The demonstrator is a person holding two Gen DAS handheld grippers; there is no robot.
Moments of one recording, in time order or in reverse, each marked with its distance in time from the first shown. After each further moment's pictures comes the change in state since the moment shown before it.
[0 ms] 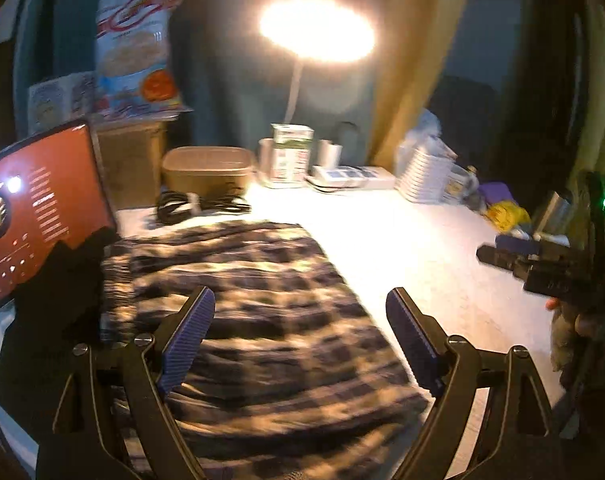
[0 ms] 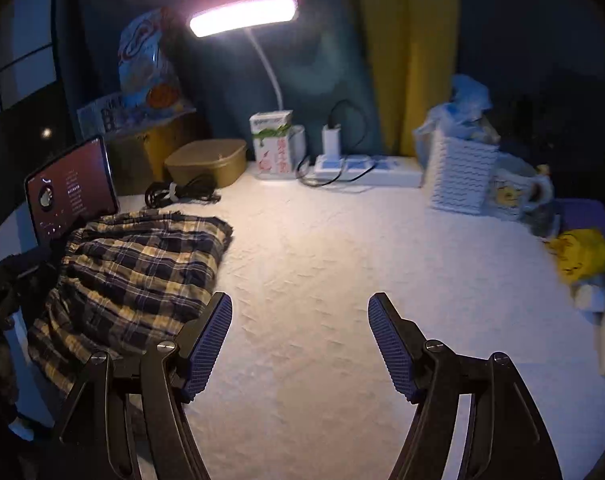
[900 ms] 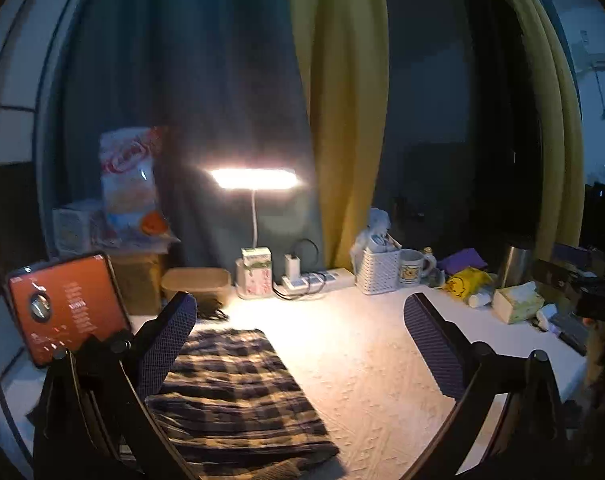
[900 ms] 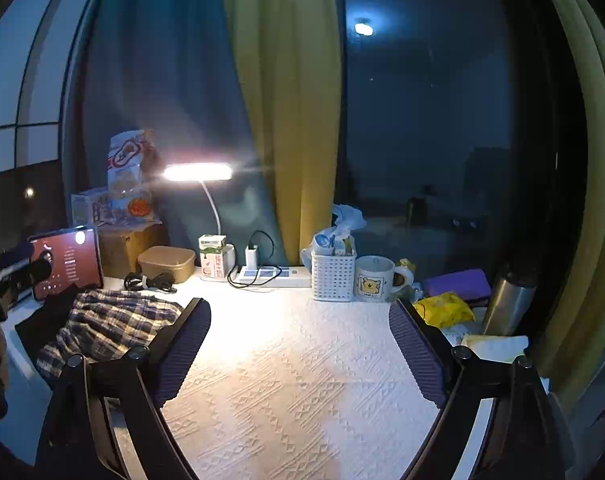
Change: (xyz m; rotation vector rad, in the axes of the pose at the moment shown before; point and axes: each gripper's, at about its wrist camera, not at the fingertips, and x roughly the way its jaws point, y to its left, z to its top) left arm -0.120 -0.090 0.019 0.105 -0.375 0.049; right arm -0.214 -0.030 -0.030 -0.016 -0.382 -0.225
